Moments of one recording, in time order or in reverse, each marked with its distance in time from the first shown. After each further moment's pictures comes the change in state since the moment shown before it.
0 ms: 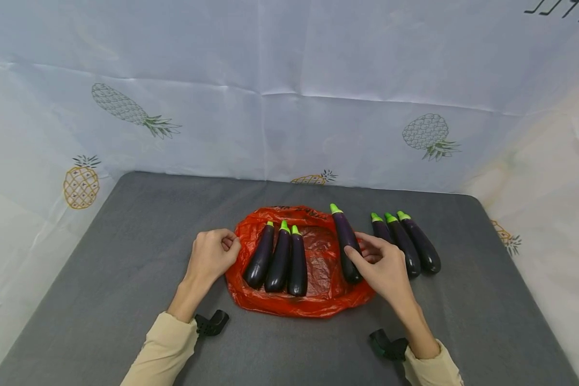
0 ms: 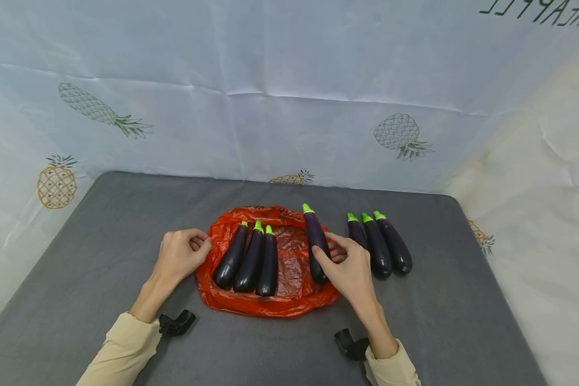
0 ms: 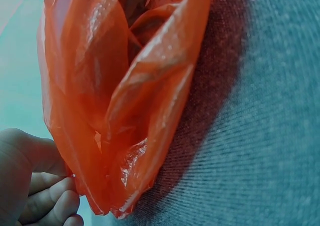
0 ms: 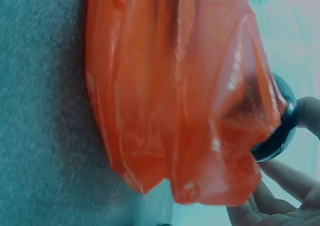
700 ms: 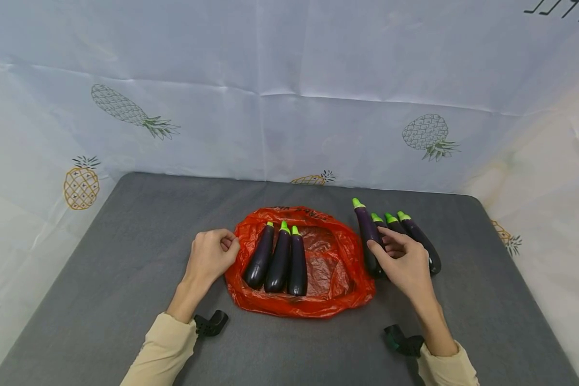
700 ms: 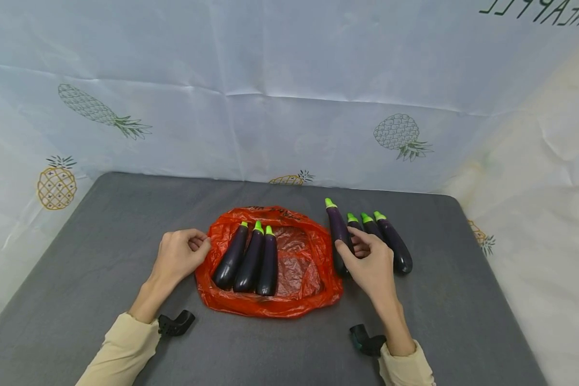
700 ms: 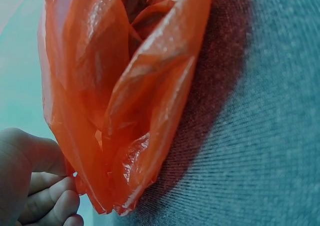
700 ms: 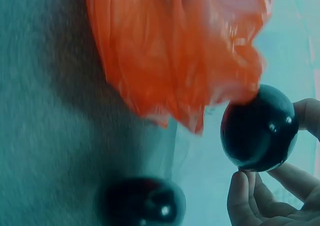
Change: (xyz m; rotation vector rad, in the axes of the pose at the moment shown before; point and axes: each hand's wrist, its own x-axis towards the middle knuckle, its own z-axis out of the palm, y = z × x) left_hand 0.000 0.000 -0.002 0.005 -0.002 -0.007; right_hand 0.006 0.013 -0.028 -0.043 0.120 0.029
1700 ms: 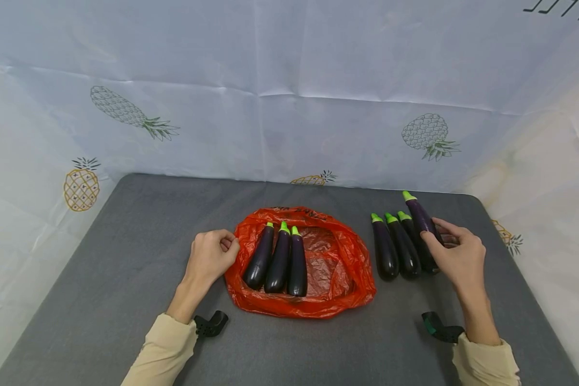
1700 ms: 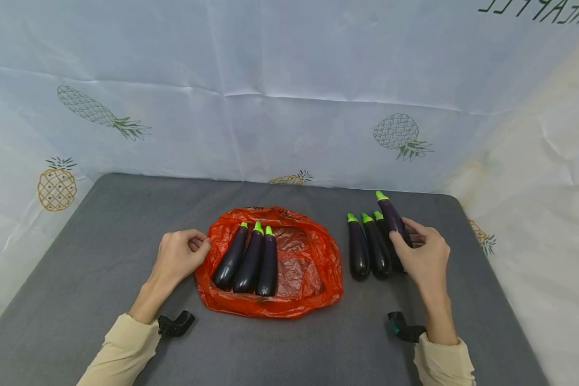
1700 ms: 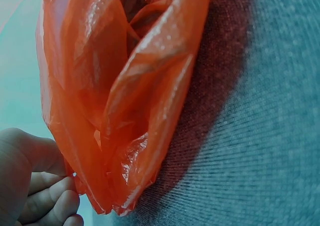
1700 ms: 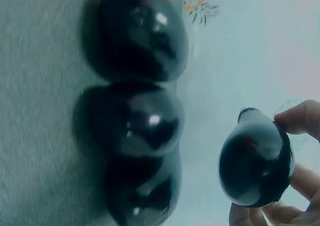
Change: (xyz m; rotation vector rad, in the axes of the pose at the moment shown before) left_hand 0.000 -0.001 0.001 -0.003 0.004 0.005; right_hand 0.027 0.044 -0.062 -0.165 0.183 0.133
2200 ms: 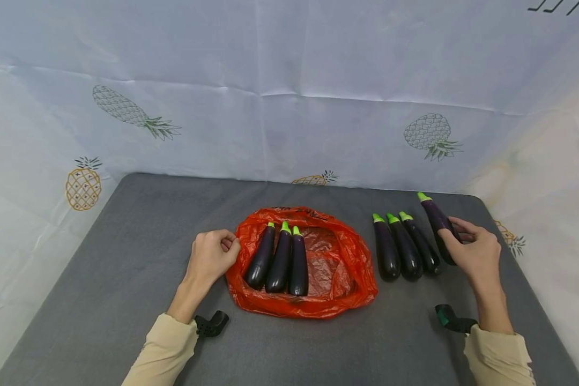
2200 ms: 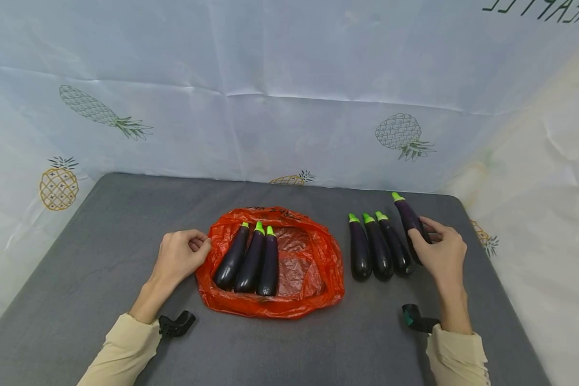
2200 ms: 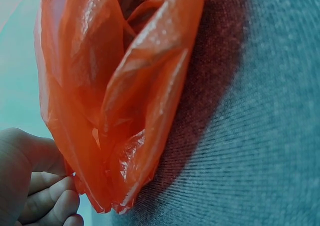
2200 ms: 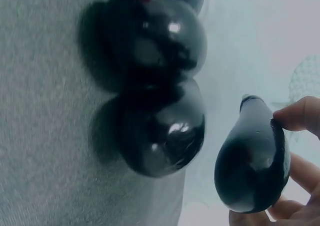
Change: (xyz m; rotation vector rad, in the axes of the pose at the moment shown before) left_hand -0.001 0.000 -0.001 0.001 -0.009 -0.022; right_hand 0.027 0.028 -0.011 -0.085 -0.044 0.089
